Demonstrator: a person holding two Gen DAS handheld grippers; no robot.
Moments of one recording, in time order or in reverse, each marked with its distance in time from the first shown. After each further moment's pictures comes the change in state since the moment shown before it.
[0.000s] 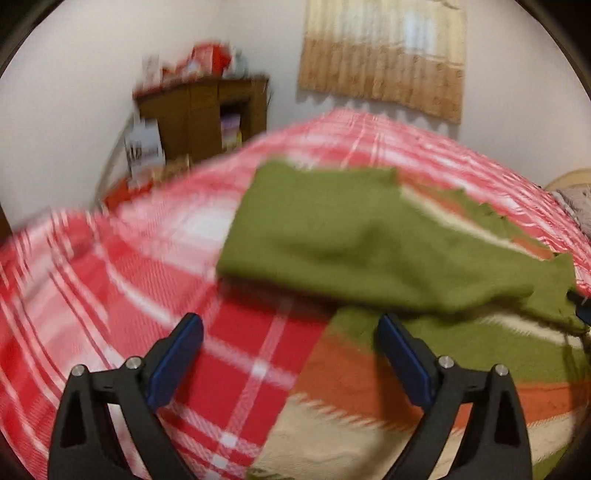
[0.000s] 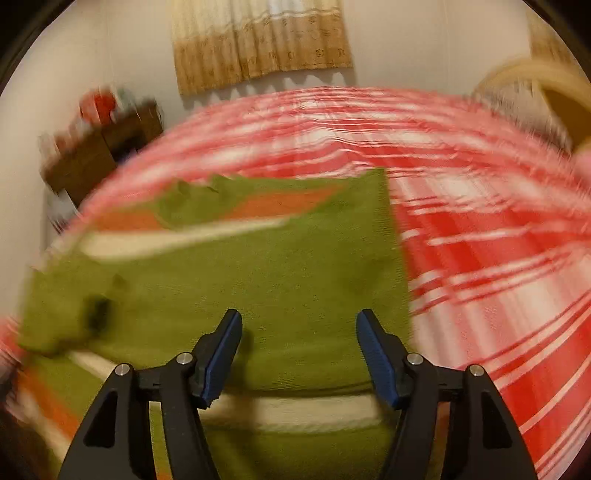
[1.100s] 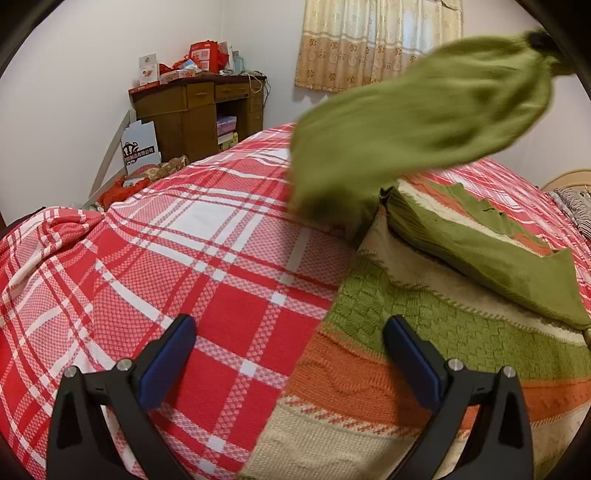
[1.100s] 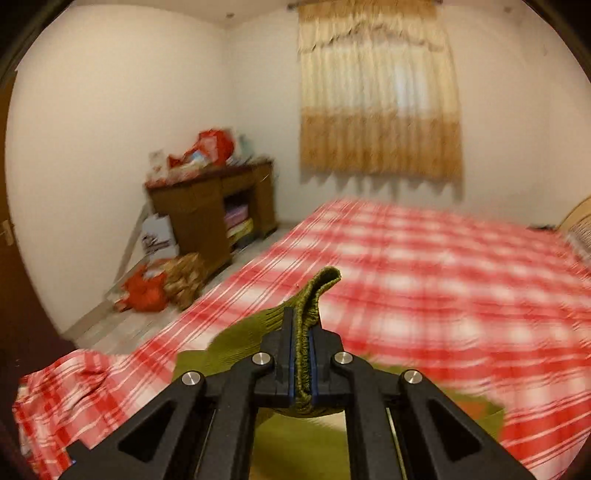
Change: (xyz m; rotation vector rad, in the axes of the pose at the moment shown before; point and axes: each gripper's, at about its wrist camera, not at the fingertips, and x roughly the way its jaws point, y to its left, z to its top) left arm 0.005 -0.004 0.001 0.020 -0.018 0.007; right arm -0.074 0.201 0.116 -0.434 -0.304 0.073
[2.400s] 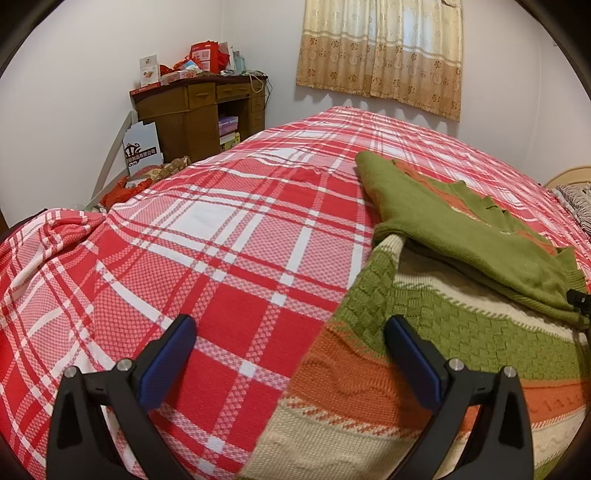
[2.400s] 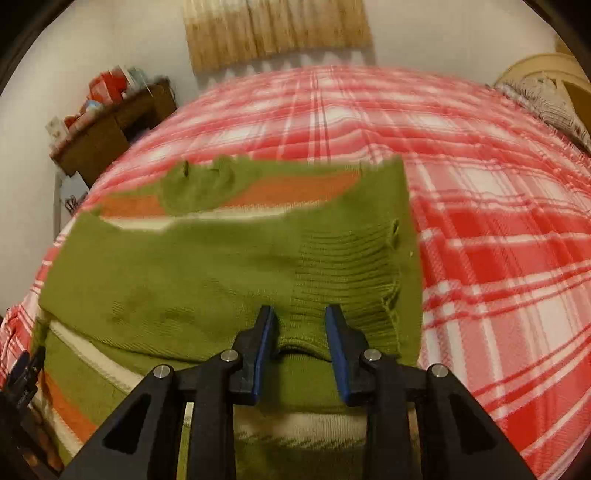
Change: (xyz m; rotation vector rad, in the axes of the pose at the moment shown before) left arm 0.001 -0.001 -0.001 0.004 -0.002 0.012; right arm 0.029 -0.152 -0.212 0.260 0.423 -0.152
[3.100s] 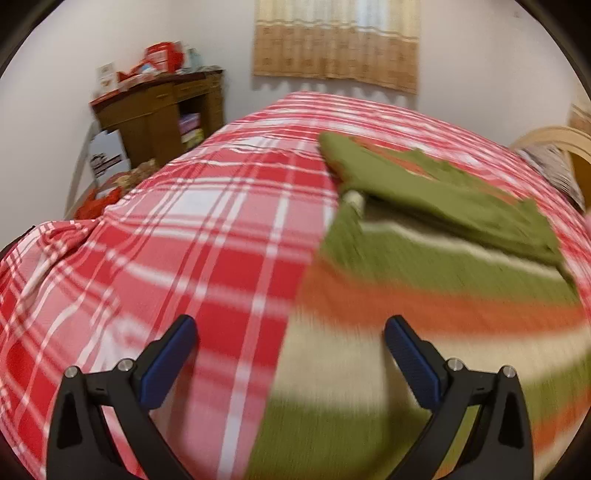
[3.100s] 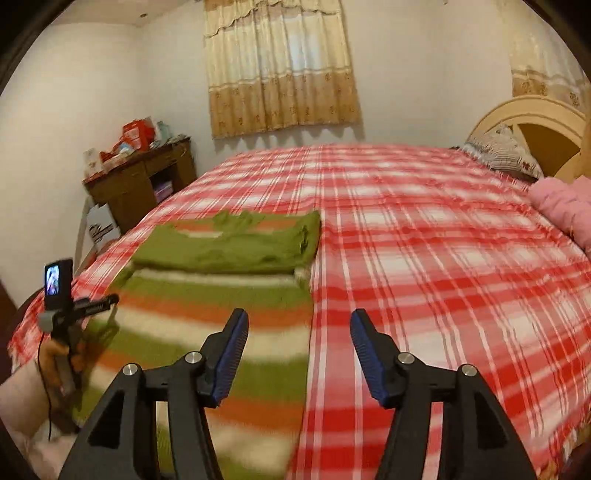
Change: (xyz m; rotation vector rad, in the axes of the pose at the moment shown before) left arm -0.047 0.019 -0.027 0.157 0.062 -0.134; right arm -0.269 -0.042 -0.153 -0.026 -0.221 0.006
